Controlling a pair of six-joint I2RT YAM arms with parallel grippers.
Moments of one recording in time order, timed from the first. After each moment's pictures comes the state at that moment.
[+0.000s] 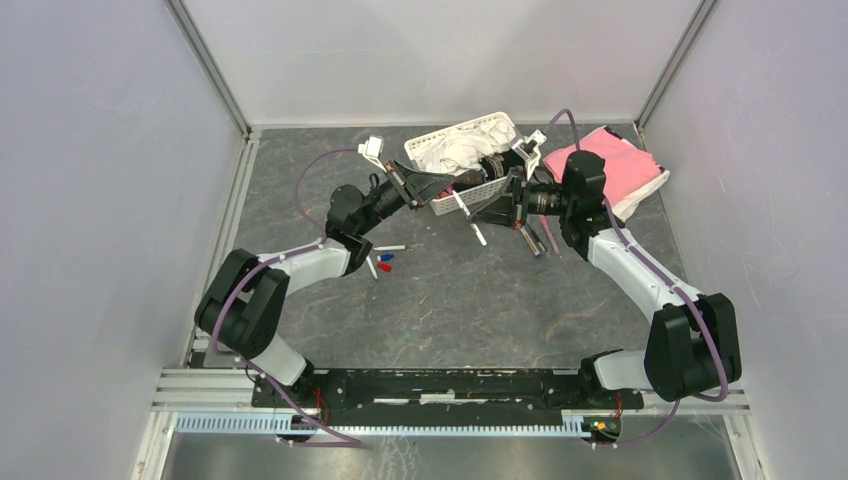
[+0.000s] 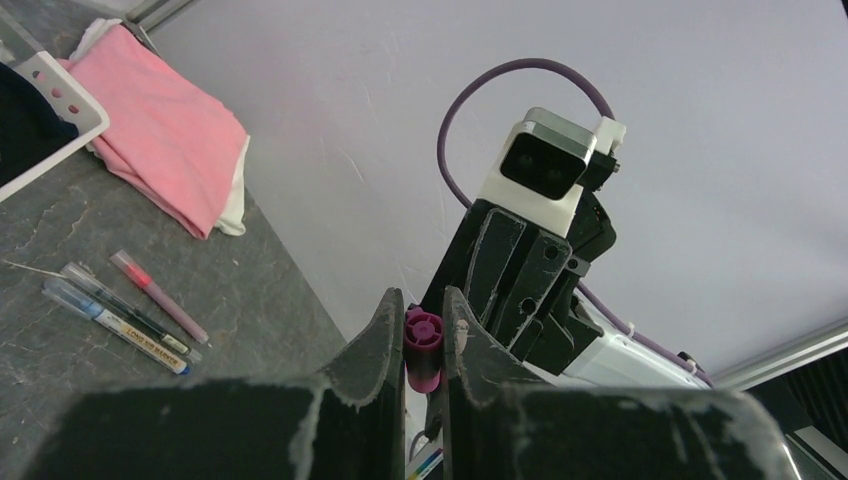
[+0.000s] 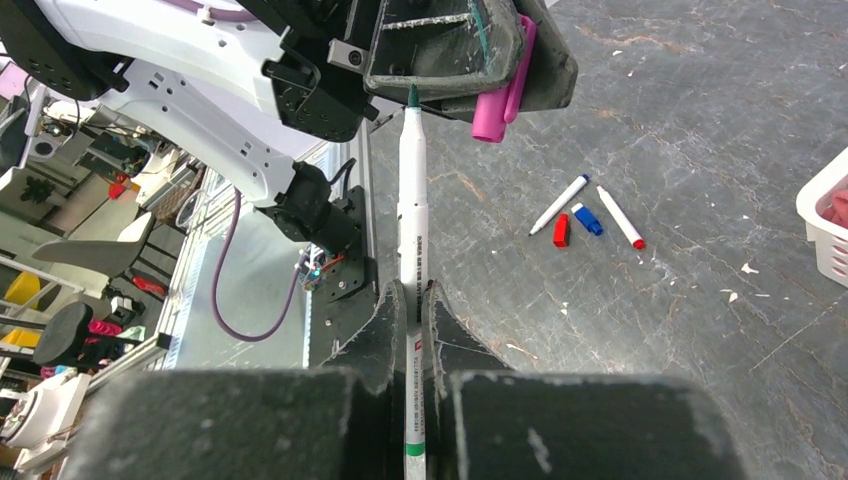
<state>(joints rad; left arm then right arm) -0.52 1.59 0.80 1.11 0.45 -1.23 0.27 1.35 0.91 0.33 -1.18 0.48</state>
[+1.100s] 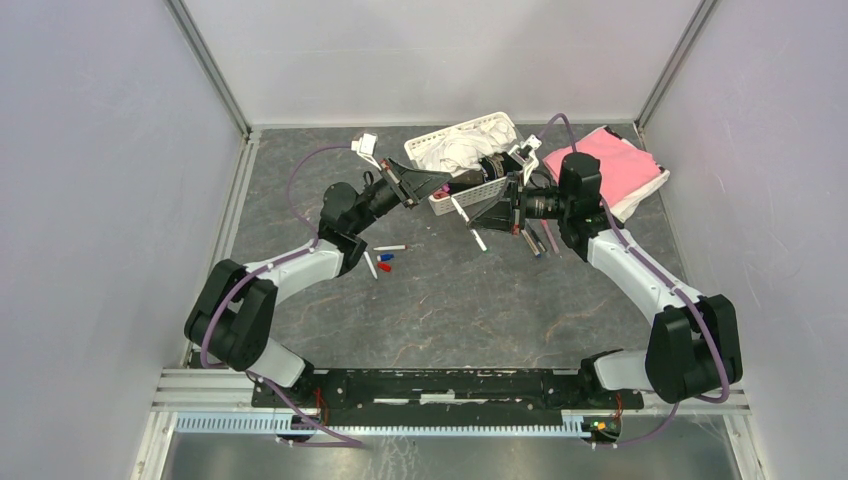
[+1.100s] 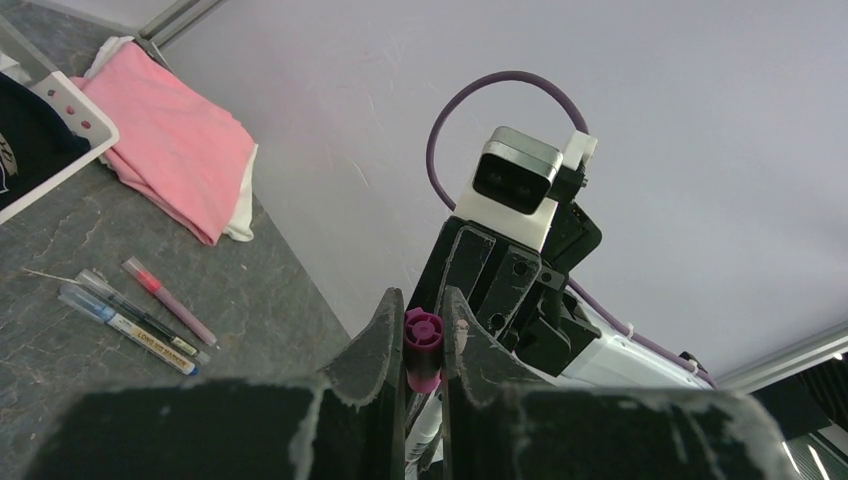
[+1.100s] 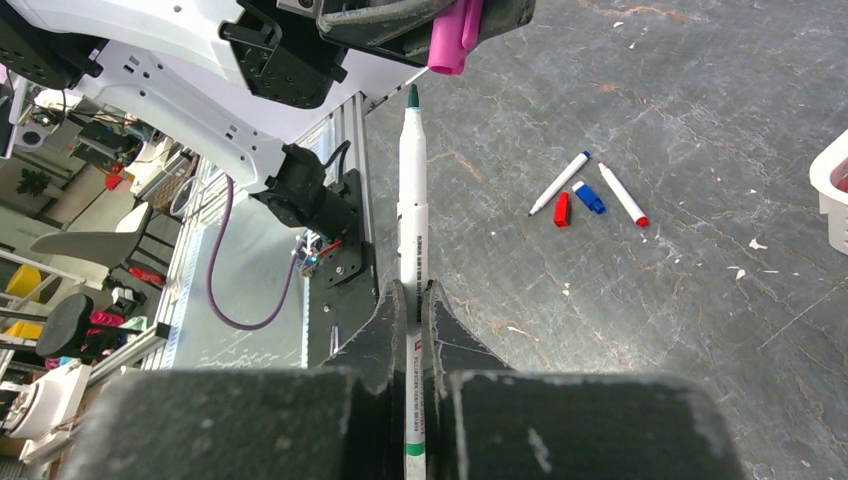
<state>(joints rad) -0.51 1.51 0.80 1.02 0.45 -1.20 0.28 1.34 0.91 0.22 -1.17 0.40</state>
